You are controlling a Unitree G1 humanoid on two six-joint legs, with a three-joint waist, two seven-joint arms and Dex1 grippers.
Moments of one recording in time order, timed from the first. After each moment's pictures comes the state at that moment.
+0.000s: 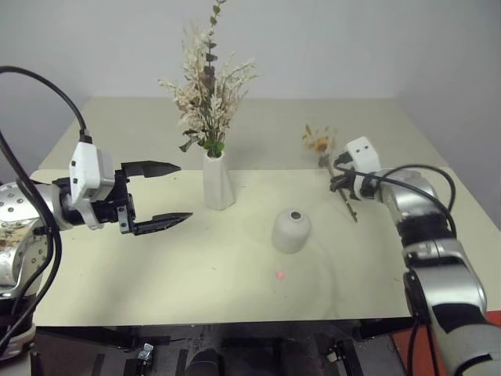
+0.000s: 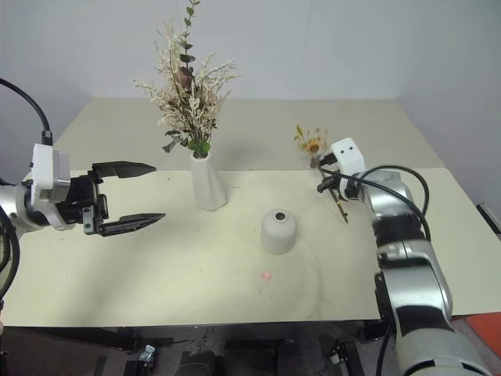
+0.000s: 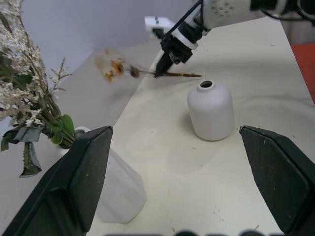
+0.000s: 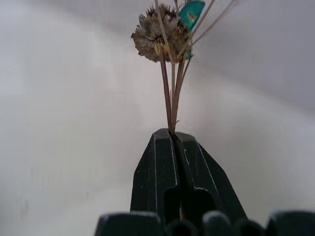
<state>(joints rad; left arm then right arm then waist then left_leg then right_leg) -0.38 0.92 0.30 -0.26 -0.64 0.34 -1.21 -0.86 -0.54 -0.05 0.41 0.07 0.55 0.54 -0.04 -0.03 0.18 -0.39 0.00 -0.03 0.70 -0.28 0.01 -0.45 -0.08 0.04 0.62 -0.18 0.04</state>
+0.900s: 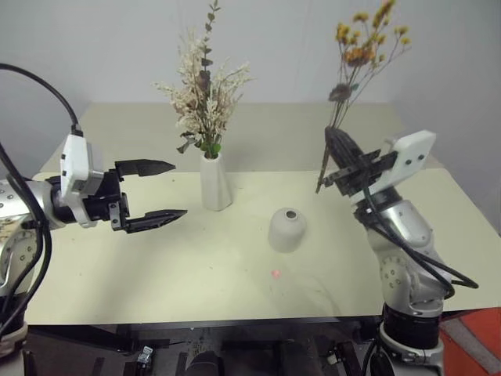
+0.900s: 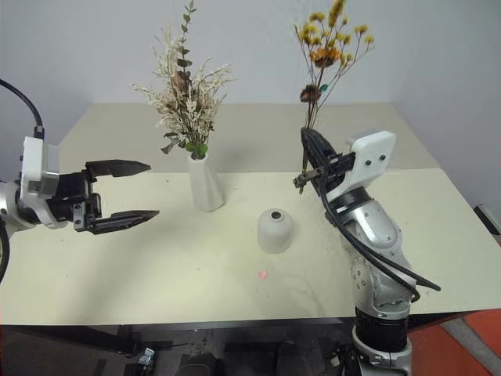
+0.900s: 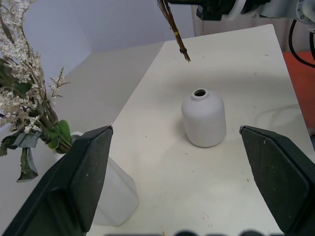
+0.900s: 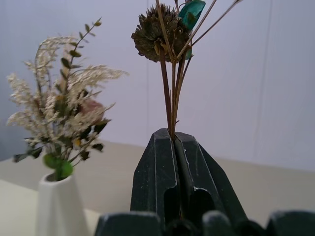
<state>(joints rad) -0.38 0.95 0.32 -0.25 -0.68 0.41 -1.21 -0.44 -0.20 -0.16 -0.51 0.41 0.44 0.28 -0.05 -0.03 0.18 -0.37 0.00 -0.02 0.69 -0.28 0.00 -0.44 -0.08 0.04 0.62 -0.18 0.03</state>
